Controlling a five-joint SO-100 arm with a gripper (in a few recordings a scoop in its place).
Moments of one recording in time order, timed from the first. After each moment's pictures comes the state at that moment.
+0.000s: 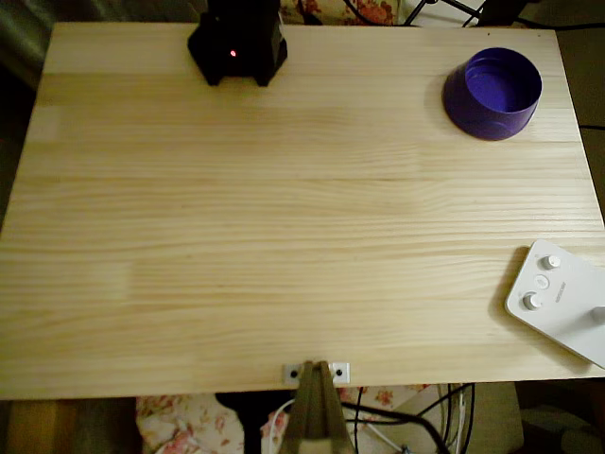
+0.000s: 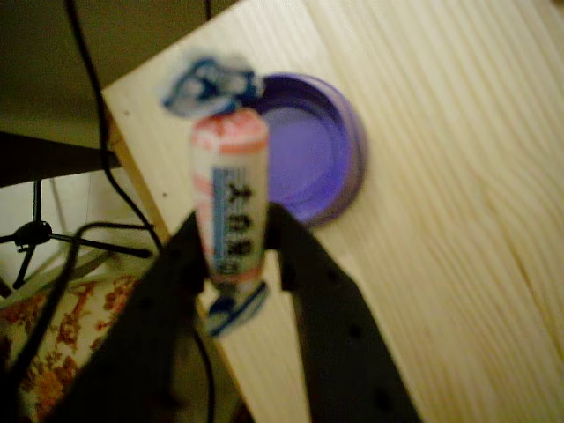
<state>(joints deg) -76.7 120.0 112.0 39.1 25.9</state>
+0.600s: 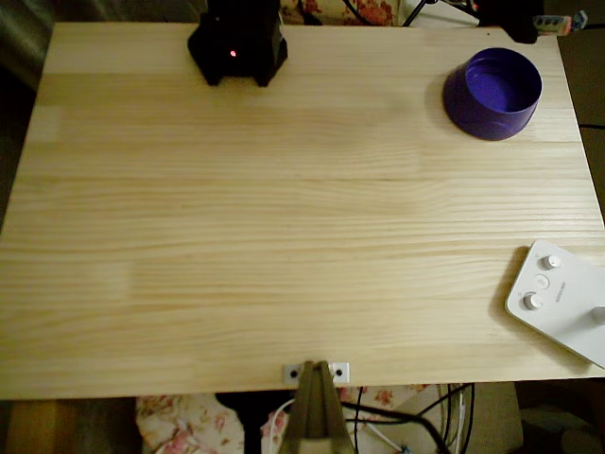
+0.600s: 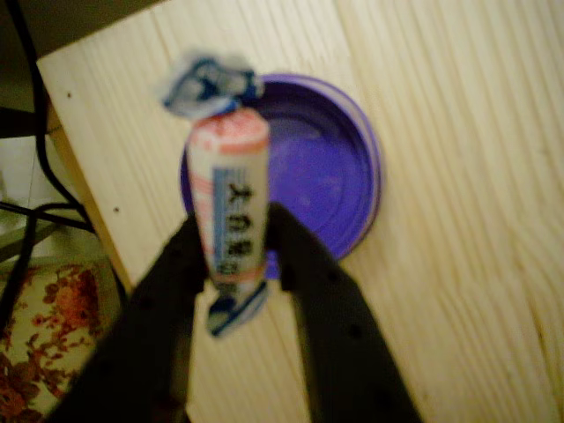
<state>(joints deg) -77.5 103.7 109.3 30.1 20.1</state>
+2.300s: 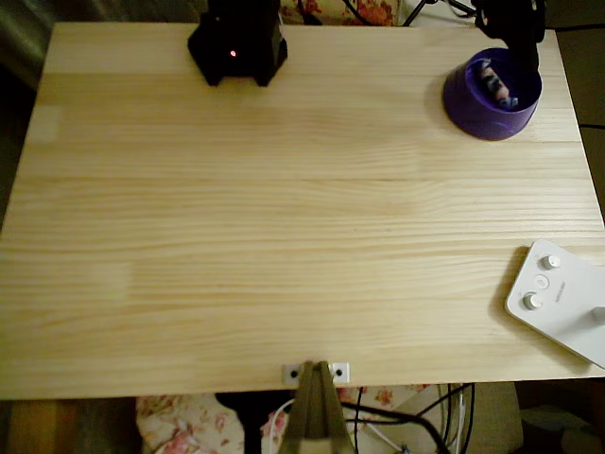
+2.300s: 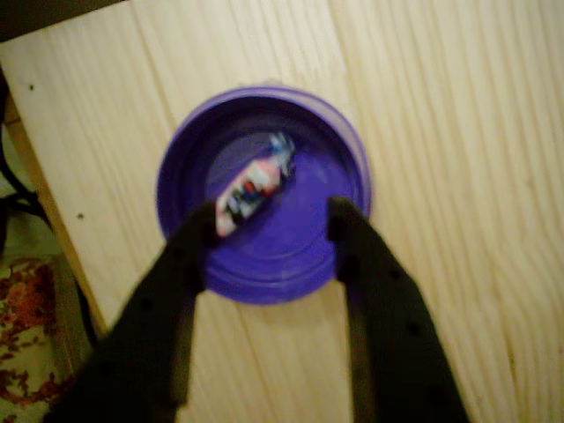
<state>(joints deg) -77.2 98.3 106.2 29.2 14.2</state>
